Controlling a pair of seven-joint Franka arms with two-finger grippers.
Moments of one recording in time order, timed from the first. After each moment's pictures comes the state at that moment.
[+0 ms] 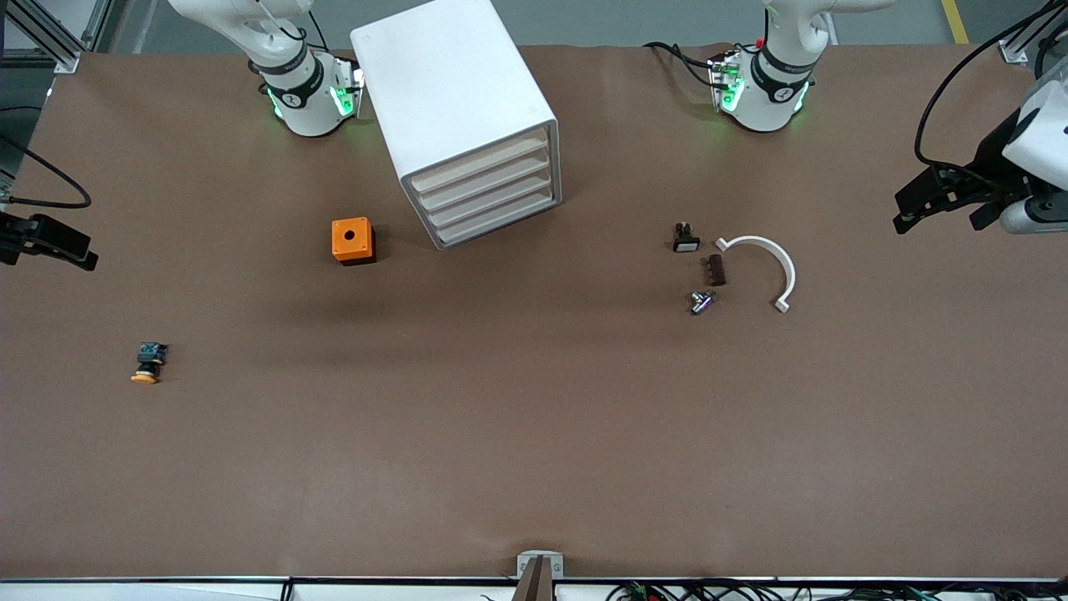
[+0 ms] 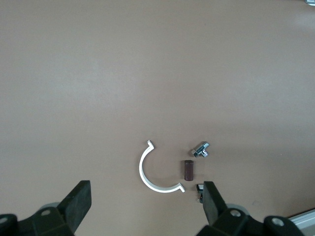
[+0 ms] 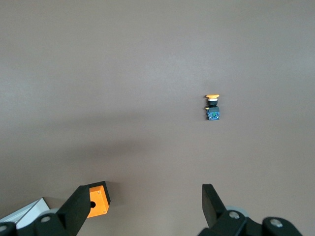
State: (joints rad) left arm -0.04 -0.04 -0.06 -1.61 -0.01 1.65 -0.13; right arm 0.05 0.15 -0.13 -1.38 -0.03 1.52 0.00
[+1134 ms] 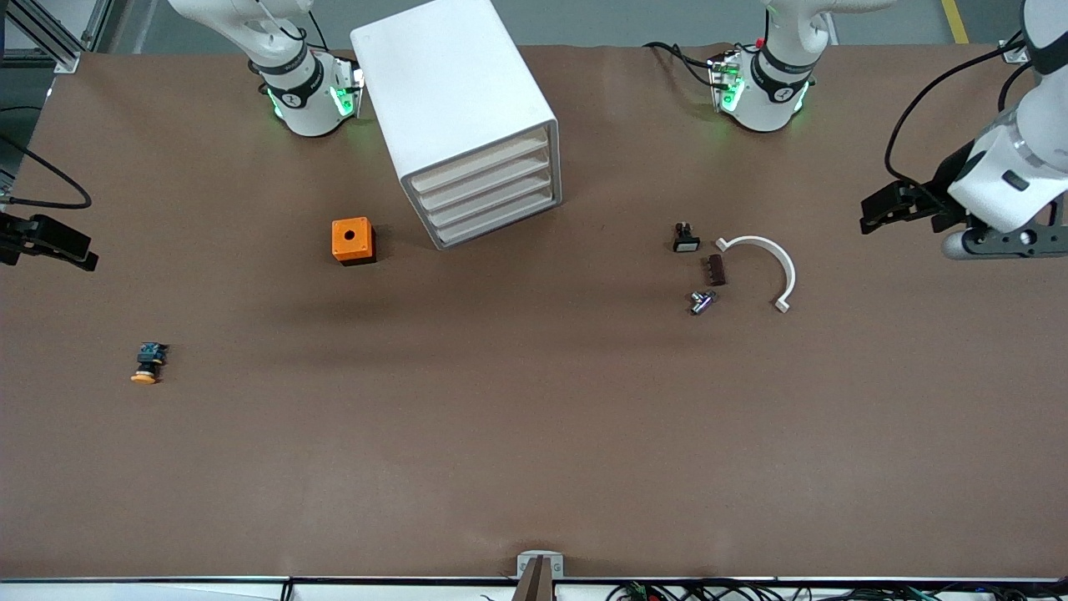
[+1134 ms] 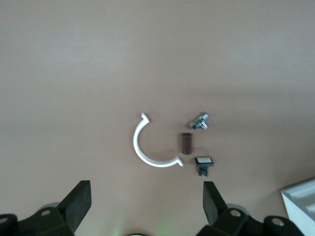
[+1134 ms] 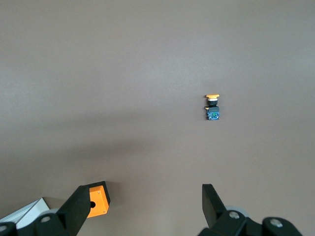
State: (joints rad) left arm -0.05 0.04 -0.07 -1.61 -0.05 1.54 -0.12; right arm 0.05 0.15 -0.13 -1.38 -0.03 1.52 0.00
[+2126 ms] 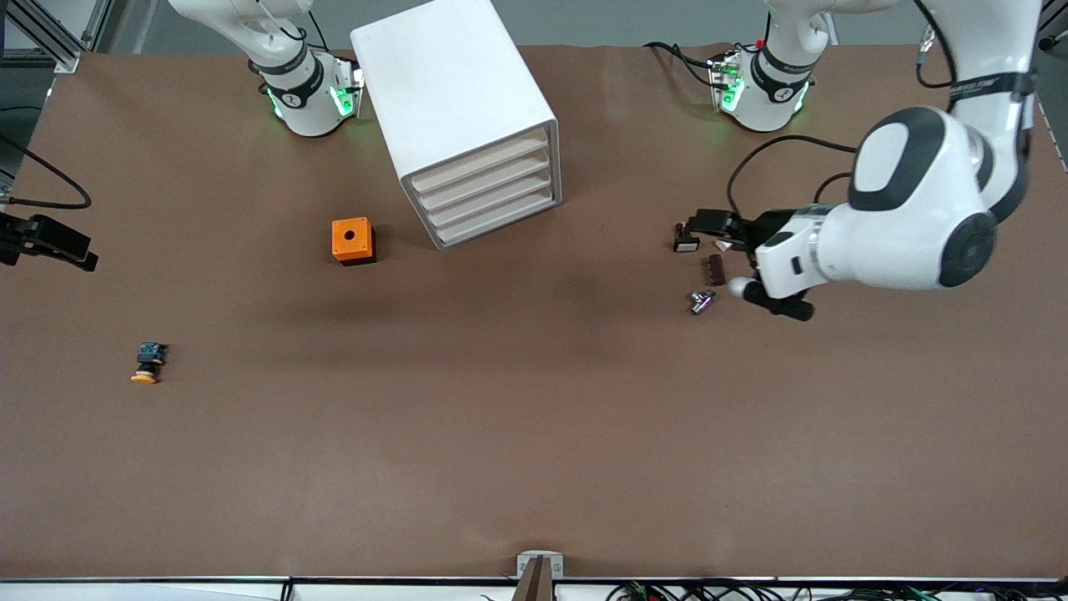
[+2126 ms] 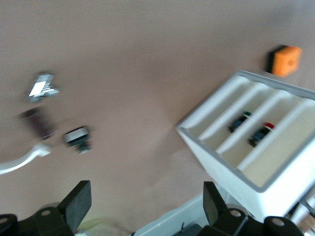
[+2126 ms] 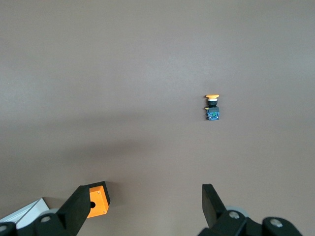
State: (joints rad) left arm -0.08 0.30 -0.24 -1.64 -0.52 1.55 0.06; right arm 0.05 0.15 -0.13 -1.38 -0.03 1.52 0.00
